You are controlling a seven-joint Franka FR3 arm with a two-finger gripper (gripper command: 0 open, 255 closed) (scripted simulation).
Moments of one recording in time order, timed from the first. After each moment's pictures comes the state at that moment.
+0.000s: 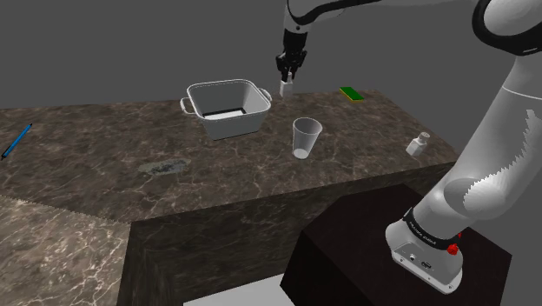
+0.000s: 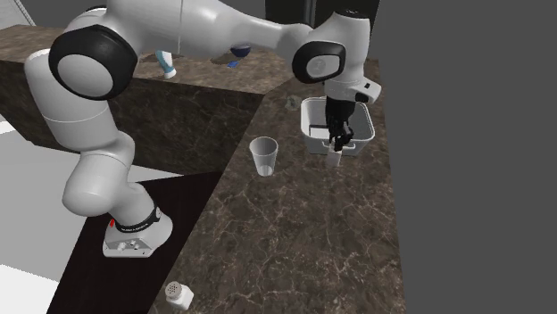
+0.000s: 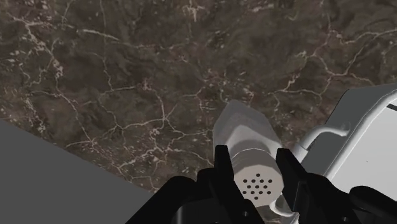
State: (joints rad) arm -0.03 0.20 0.06 -1.71 -0.07 1.96 0.02
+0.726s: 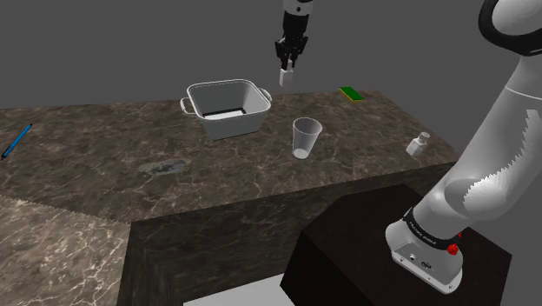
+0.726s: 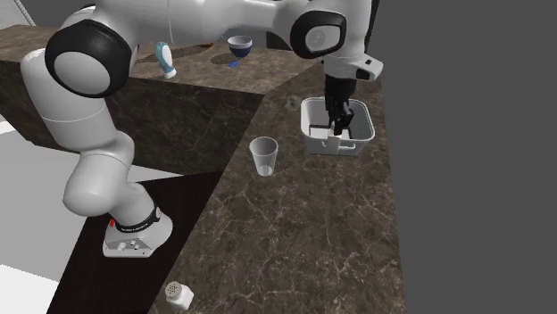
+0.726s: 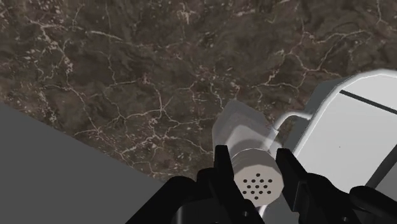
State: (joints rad) arm -0.01 0.17 0.07 -1.61 -0.07 1.84 0.03
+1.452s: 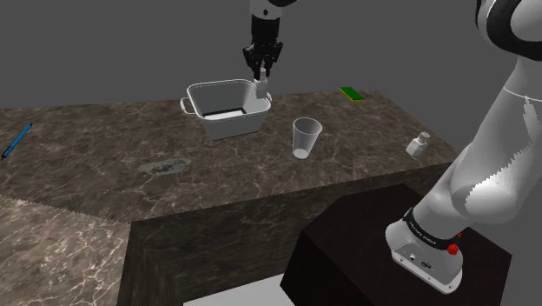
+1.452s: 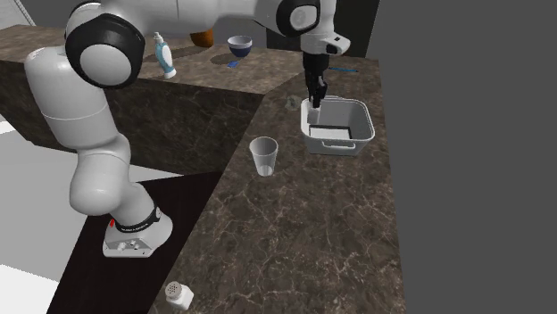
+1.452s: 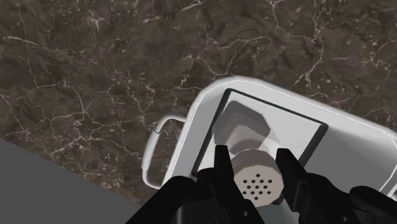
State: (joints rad) arm 0.13 0.18 0.17 -1.59 -0.10 1.82 0.28
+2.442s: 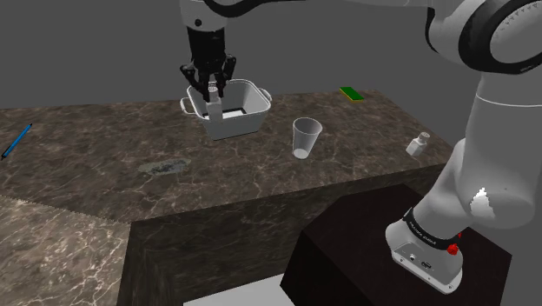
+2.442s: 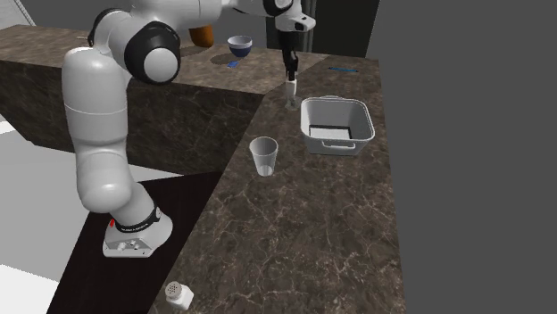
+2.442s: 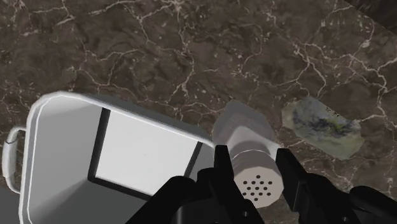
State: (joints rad) arm 0.37 0.37 0.28 -1.34 -0.18 1.72 0.61
